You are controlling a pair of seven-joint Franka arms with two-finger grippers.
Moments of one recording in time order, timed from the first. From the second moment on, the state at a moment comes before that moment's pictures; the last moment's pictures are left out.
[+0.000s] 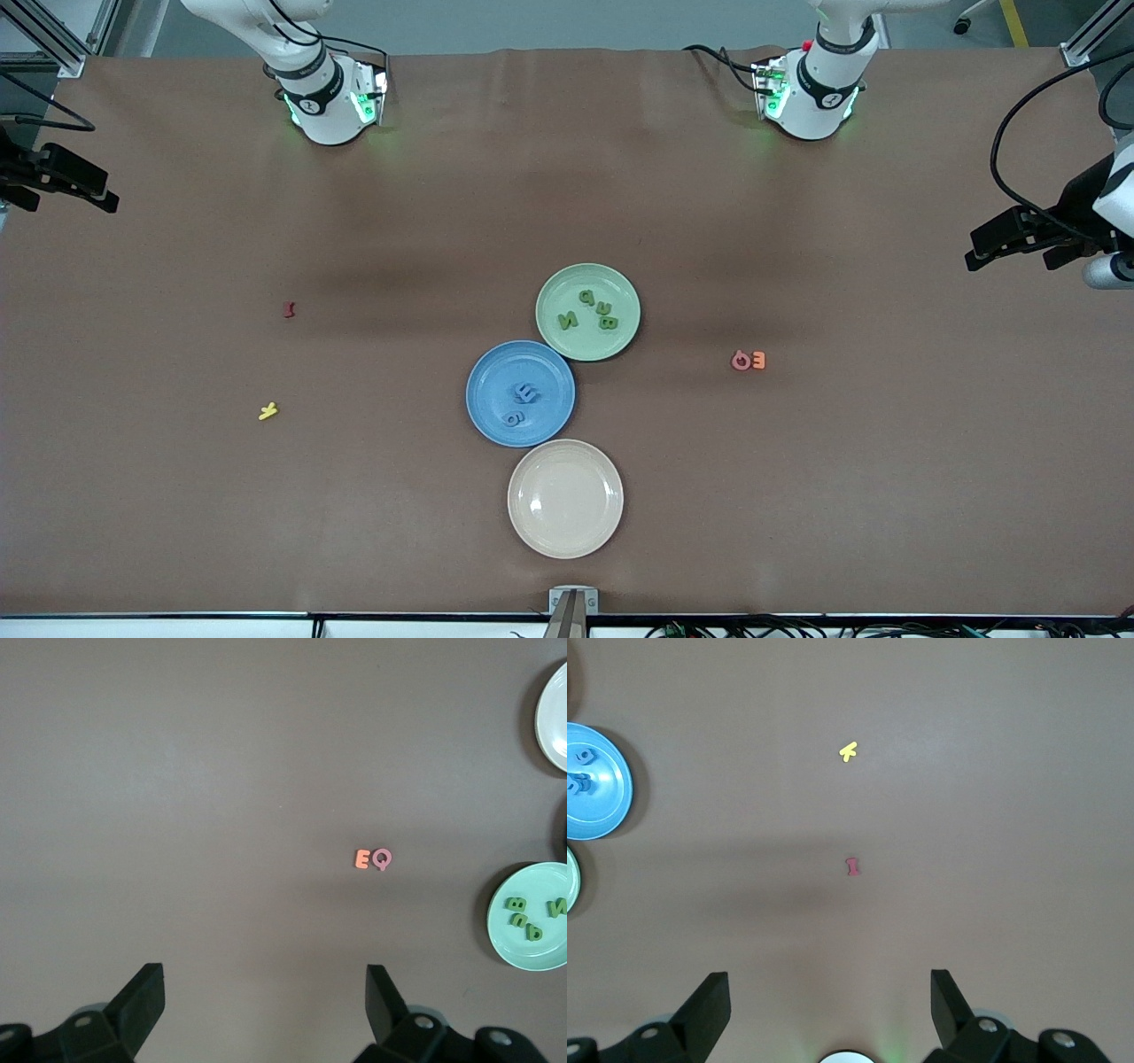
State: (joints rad) left arm 0.01 0.06 -0.04 -1.52 -0.04 1.60 -0.05; right arm -0.02 -0.06 -0.05 -1.56 0.01 1.44 -0.03
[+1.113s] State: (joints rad) left arm 0.00 -0.05 -0.05 -1.67 -0.03 1.70 -0.05; right arm -0.02 -0.06 -0.05 -1.56 0.01 1.44 -0.03
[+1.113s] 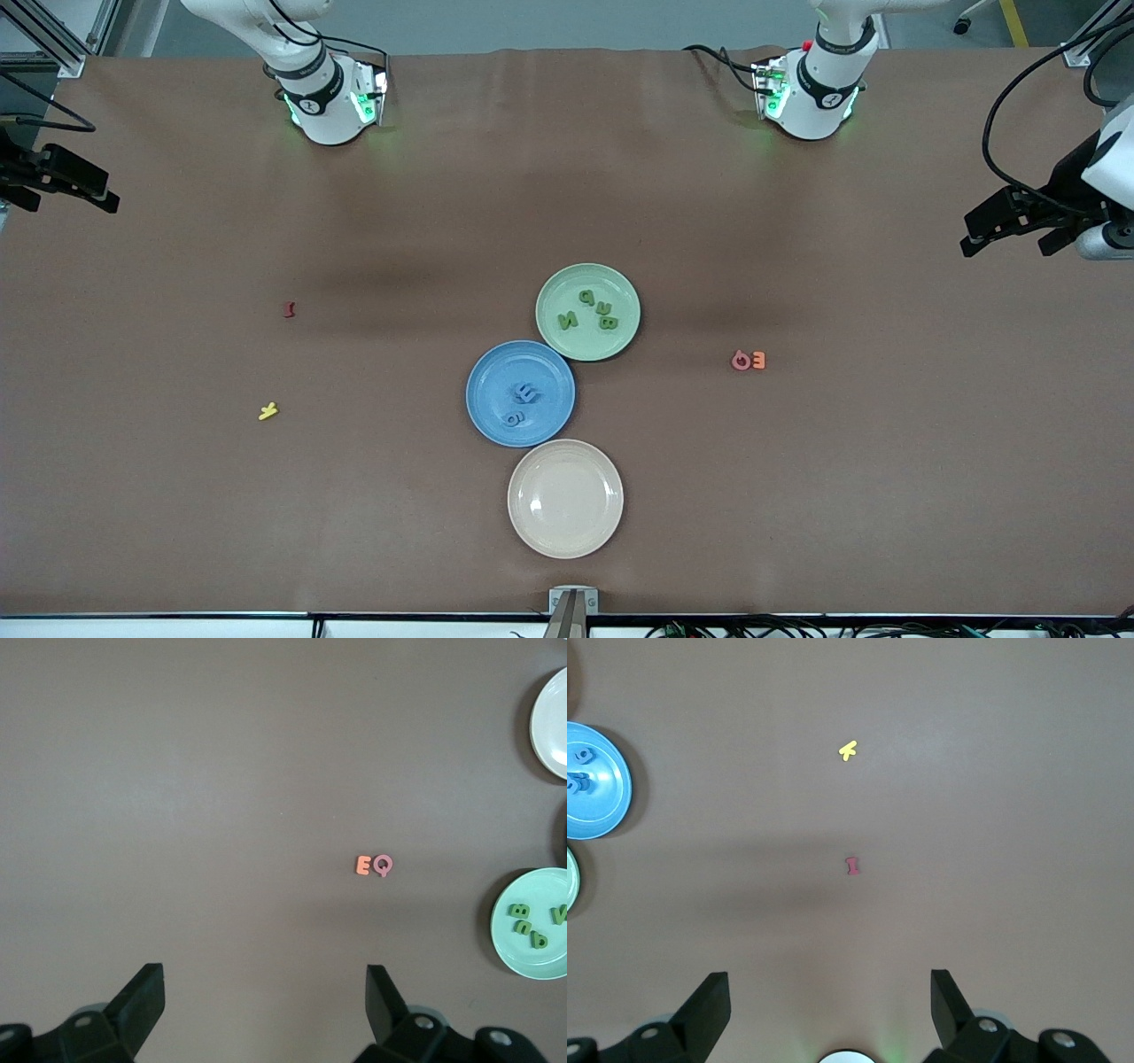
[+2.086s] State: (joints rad) left arm 0.00 -0.01 -0.05 -1.59 -0.02 1.65 -0.05; right arm -0.02 -0.06 -0.06 -1.56 0.01 1.44 -0.03
